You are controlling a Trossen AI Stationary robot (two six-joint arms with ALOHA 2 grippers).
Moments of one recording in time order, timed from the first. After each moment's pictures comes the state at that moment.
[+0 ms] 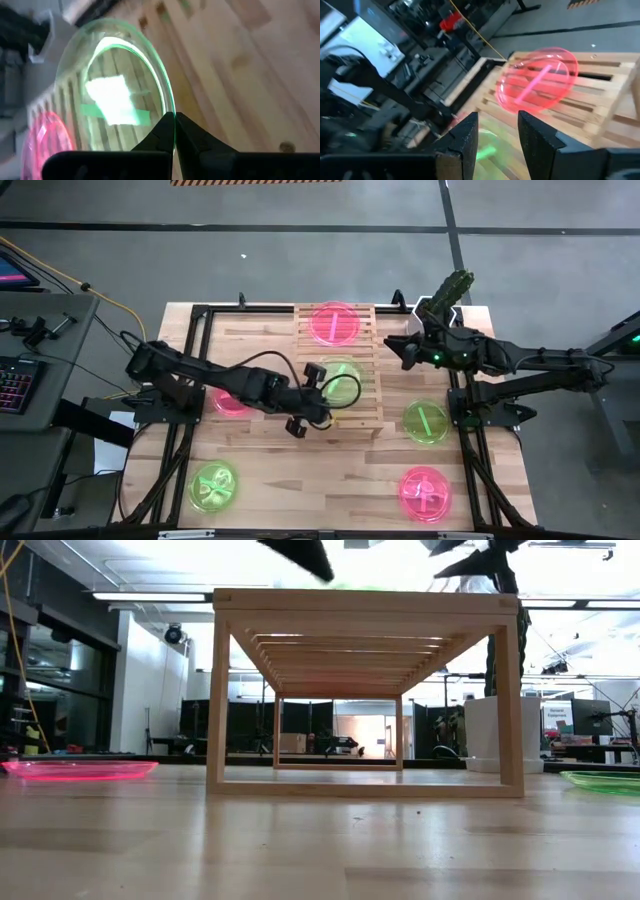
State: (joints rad) left arm -0.25 1.71 1.57 -0.78 -0.43 0.41; right arm -0.05 0.82 0.84 -0.28 0.39 0.79
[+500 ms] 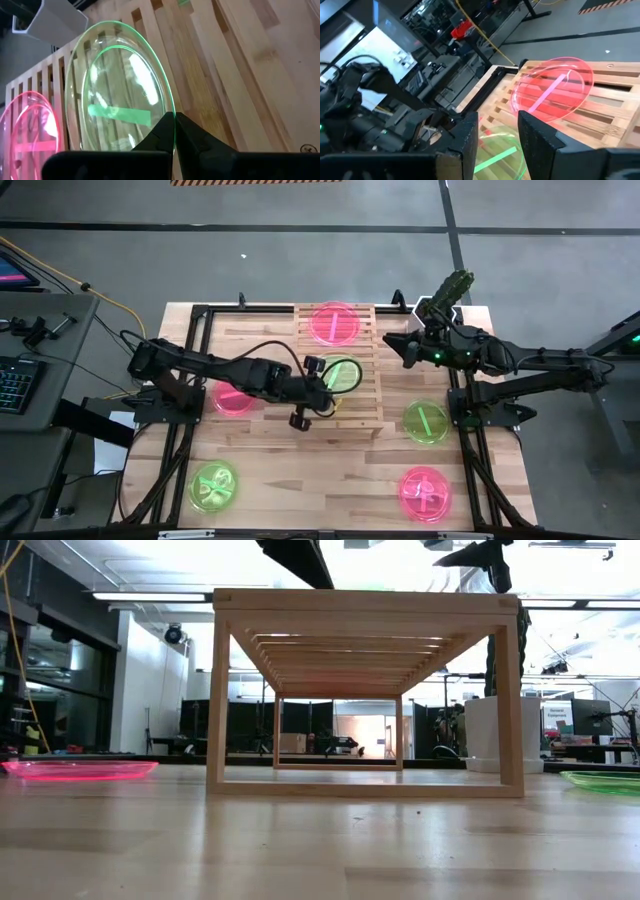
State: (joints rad) left arm -0.18 1.71 1.57 -0.79 -0.35 0.32; right arm -0.05 0.82 0.84 -0.20 0.37 0.77
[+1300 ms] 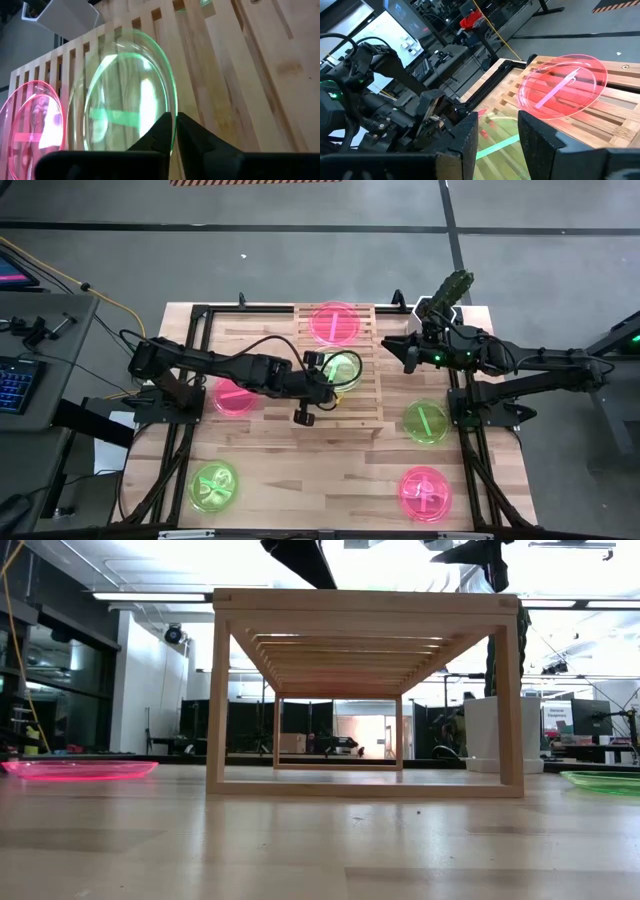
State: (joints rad) left arm -0.15 1.71 1.57 -0.76 -0.35 0.26; right arm -0.05 0.82 0.84 -0.20 0.31 0.71
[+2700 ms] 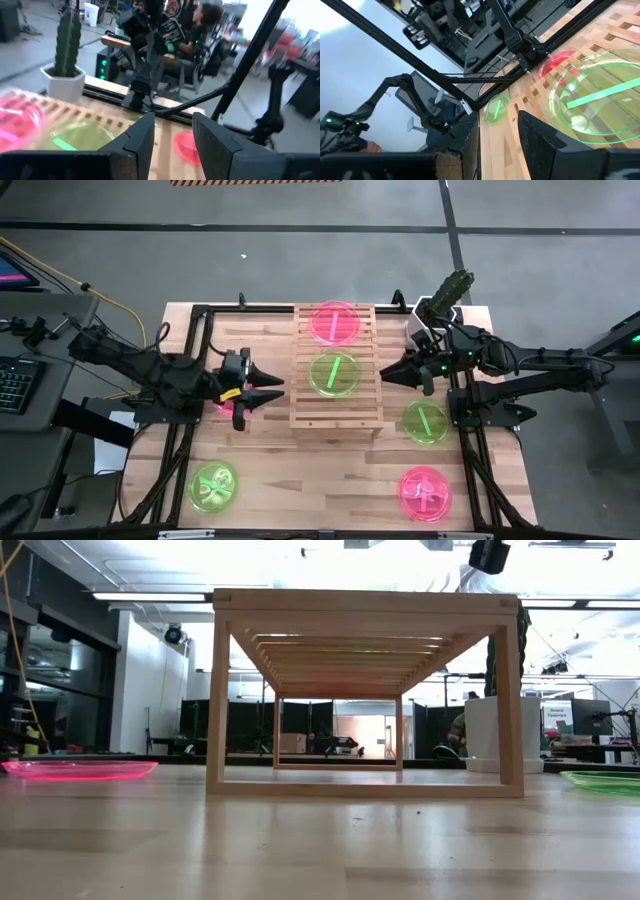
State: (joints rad) left arm -0.39 1.02 1.05 -0.13 -0.45 -0.34; right arm -0.05 0.82 0.84 -0.17 -0.23 0.76
